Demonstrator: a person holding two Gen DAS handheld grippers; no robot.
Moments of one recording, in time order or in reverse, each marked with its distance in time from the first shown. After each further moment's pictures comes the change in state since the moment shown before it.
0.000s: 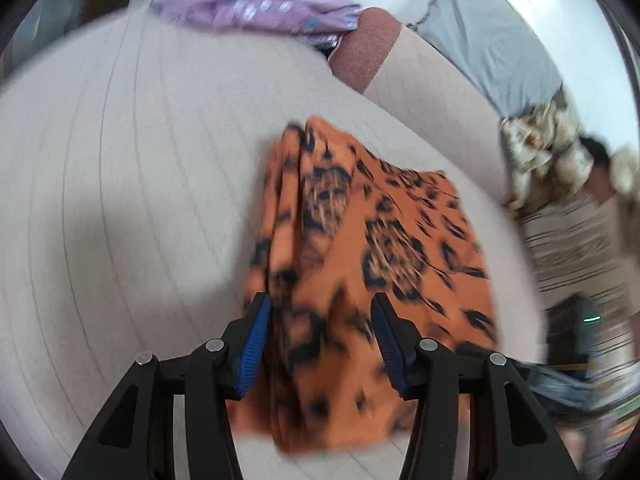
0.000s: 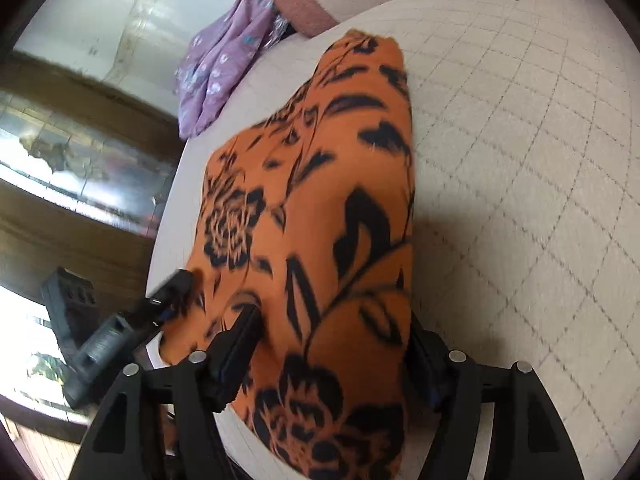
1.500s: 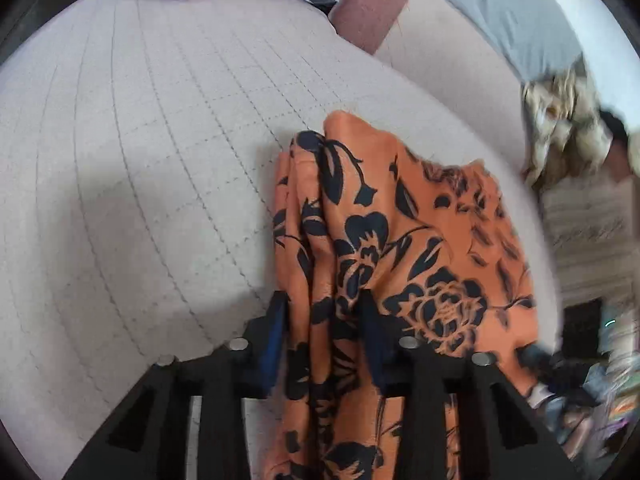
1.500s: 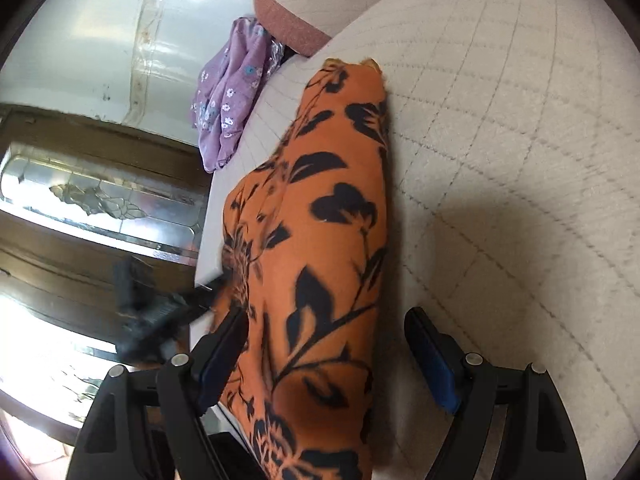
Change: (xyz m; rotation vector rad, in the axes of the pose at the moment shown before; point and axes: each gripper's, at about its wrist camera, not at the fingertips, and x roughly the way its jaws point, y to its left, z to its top) left arm 0.060 0.021 0.071 0.086 0.144 0.052; right arm 0.008 -0.040 0.032 0.119 -0.014 0.193
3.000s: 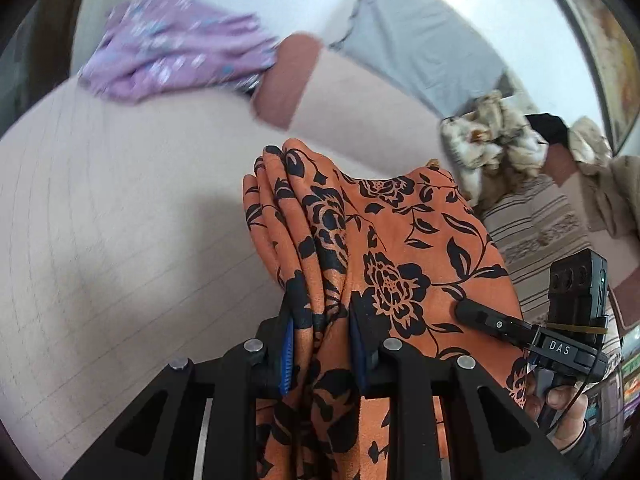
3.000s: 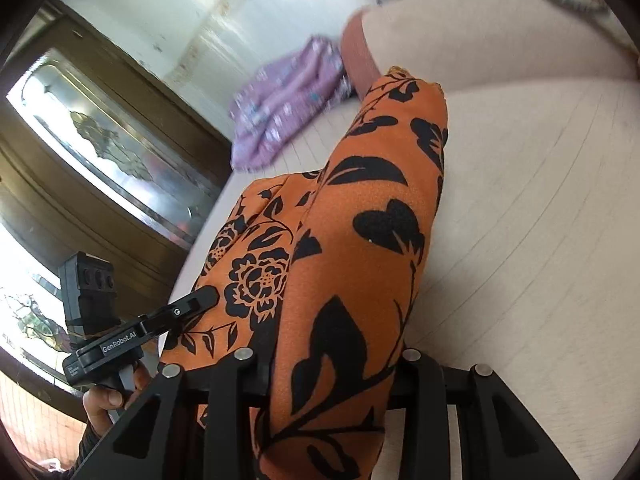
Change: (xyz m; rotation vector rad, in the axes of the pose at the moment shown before) left arm -0.093 -0.098 -0.046 0.139 -0.252 -0.080; right arm -0.080 0.088 0.019 -0.353 -0.129 -0.117
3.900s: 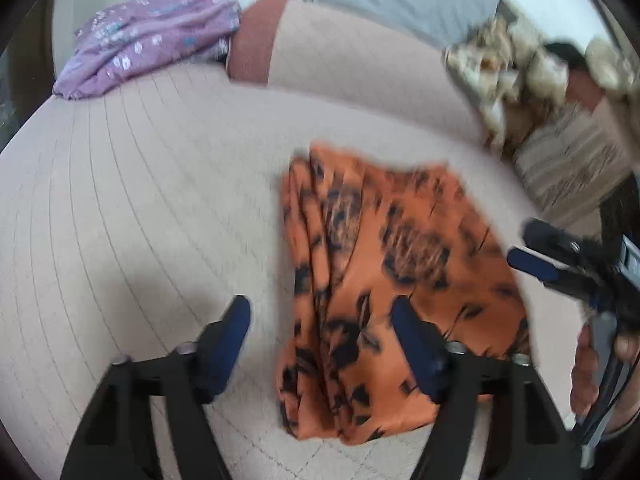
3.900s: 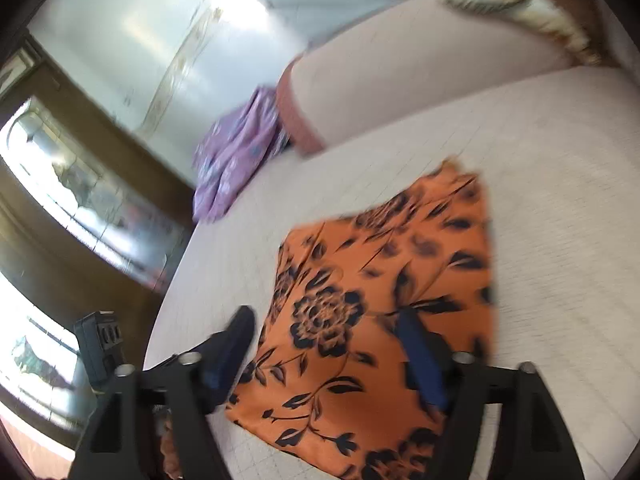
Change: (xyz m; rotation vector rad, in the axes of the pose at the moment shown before) left arm 0.079 0.021 -0.066 0.133 0.148 0.214; right arm -0.023 -0.093 0.001 0.104 -0.057 -0.069
